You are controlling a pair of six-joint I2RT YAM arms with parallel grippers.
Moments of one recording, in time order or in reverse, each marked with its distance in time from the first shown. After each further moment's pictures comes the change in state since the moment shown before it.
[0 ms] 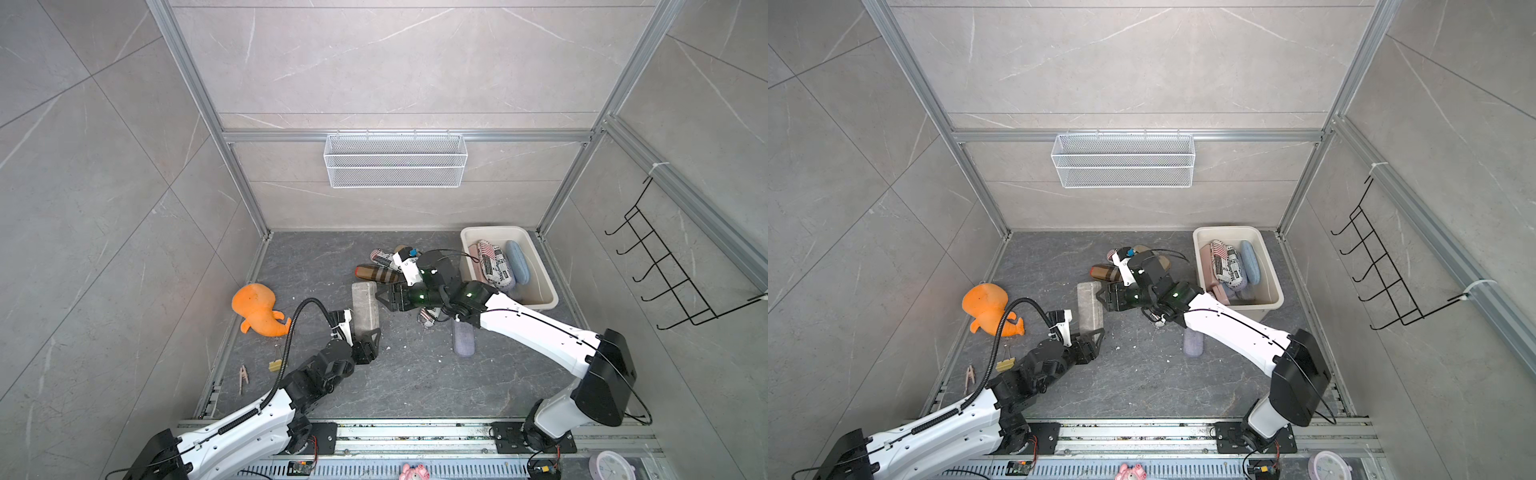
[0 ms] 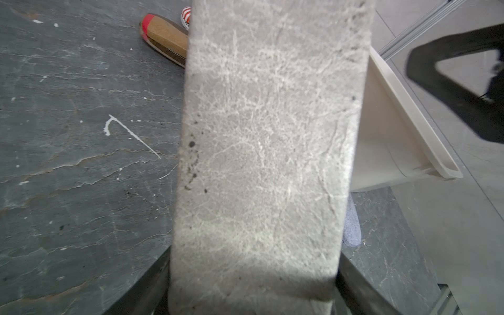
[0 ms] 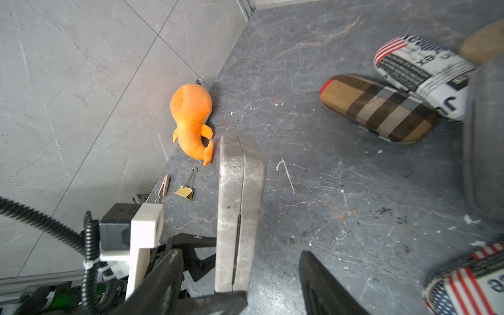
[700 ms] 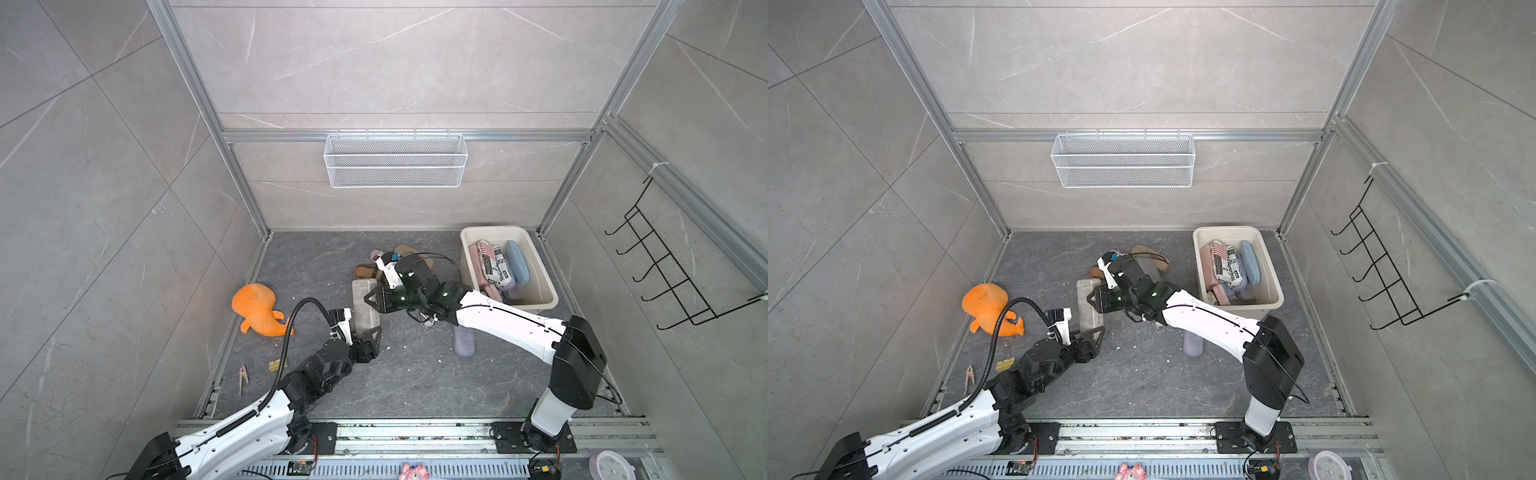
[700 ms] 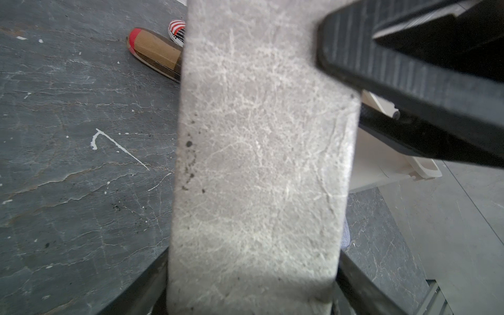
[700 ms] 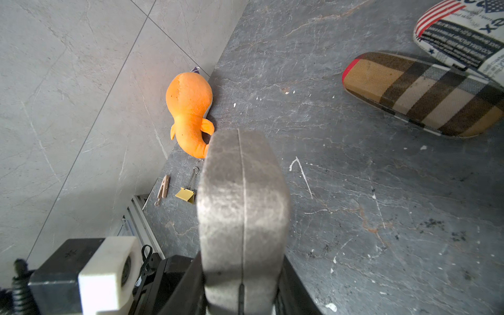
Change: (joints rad) left arm 0.007 -0.018 -0.002 0.025 0.040 0.032; right arm 0.043 0.125 0.071 0.027 0.013 0.047
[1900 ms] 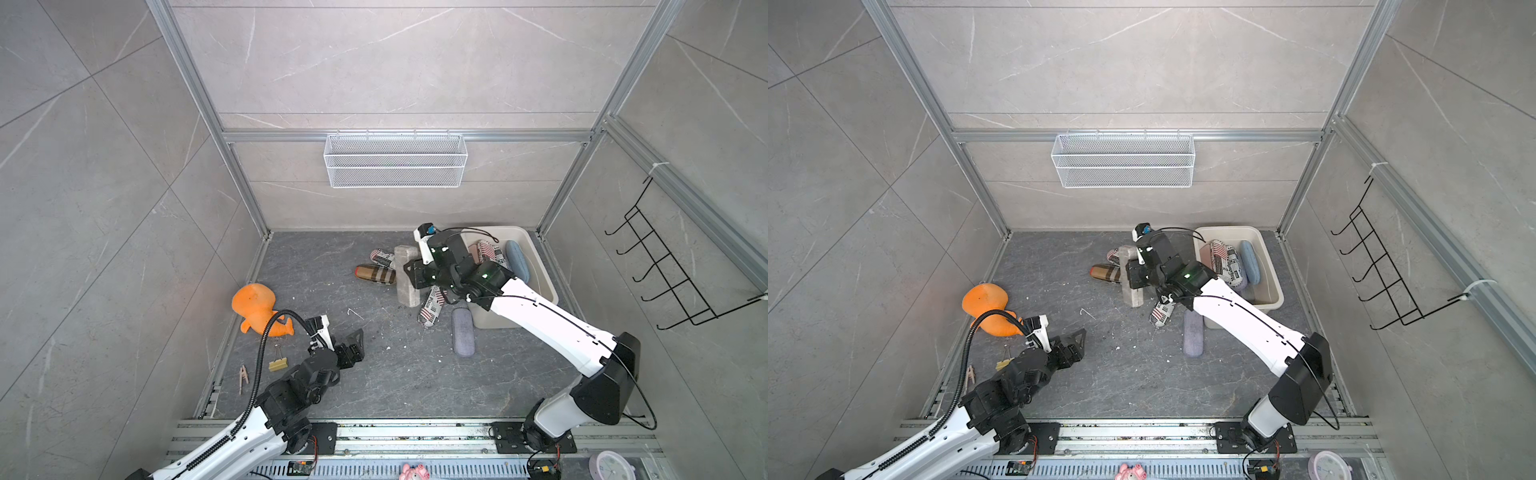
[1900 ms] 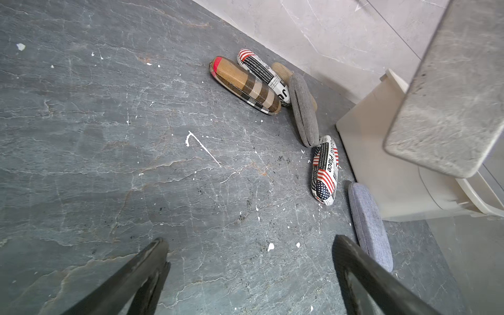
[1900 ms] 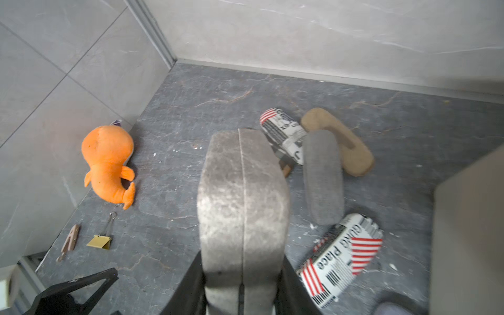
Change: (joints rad) left arm 0.000 -0.257 0.020 -0.392 -0.224 -0.070; right arm -0.151 -0.173 0.118 -0.307 0.322 -0.208
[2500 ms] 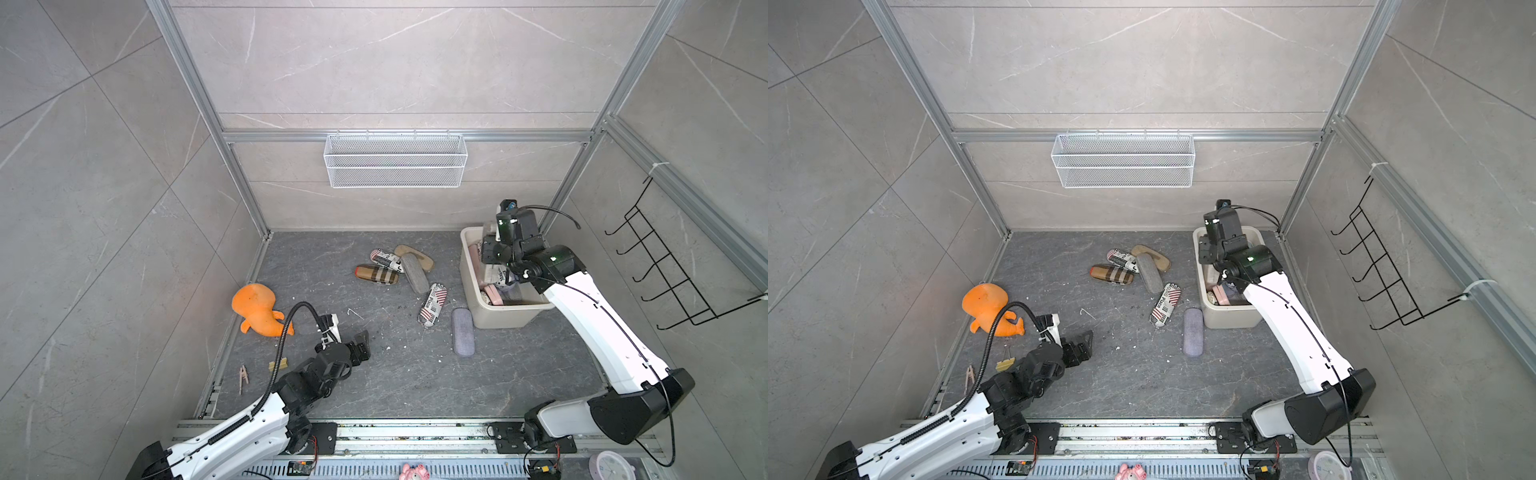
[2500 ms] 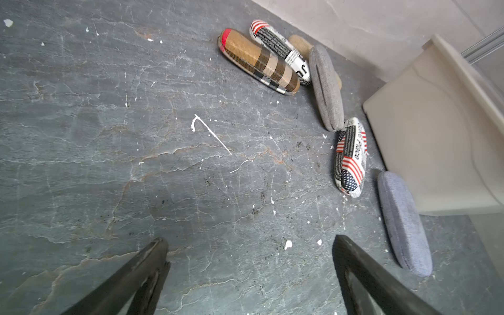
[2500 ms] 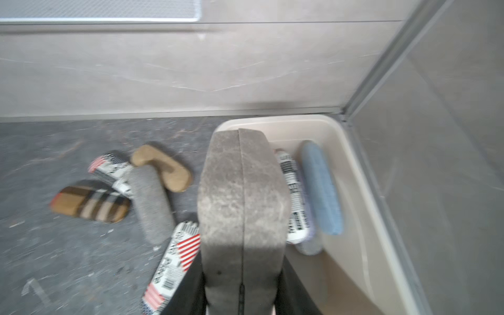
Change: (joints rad) left arm 0.000 0.219 0.000 0.109 0.006 0.010; right arm -0.363 -0.134 0.063 -0.256 0.327 -0.136
